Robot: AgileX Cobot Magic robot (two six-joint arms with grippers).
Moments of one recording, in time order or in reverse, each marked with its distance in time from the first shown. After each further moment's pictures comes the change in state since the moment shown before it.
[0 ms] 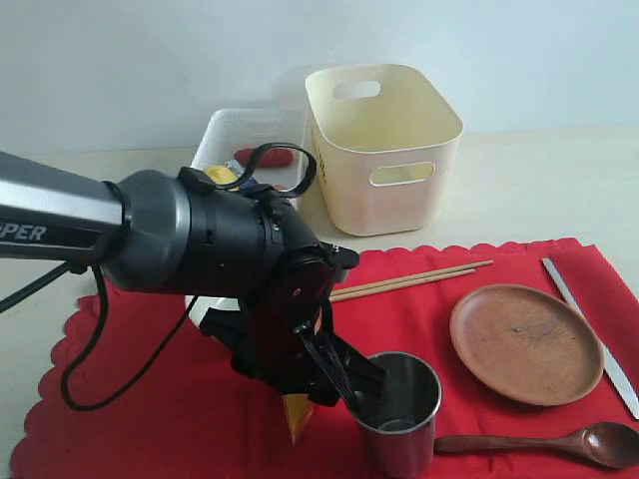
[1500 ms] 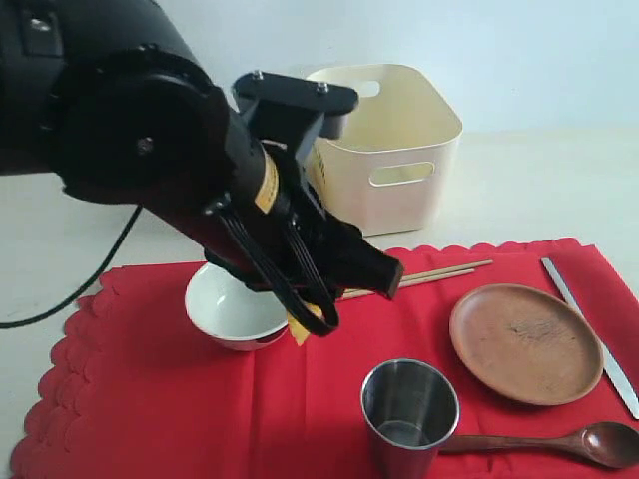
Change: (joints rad) left arm -0.059 -0.411 0.000 0.056 0.083 0.070; right arm 0.000 0.000 0.000 0.002 -0.002 0.000
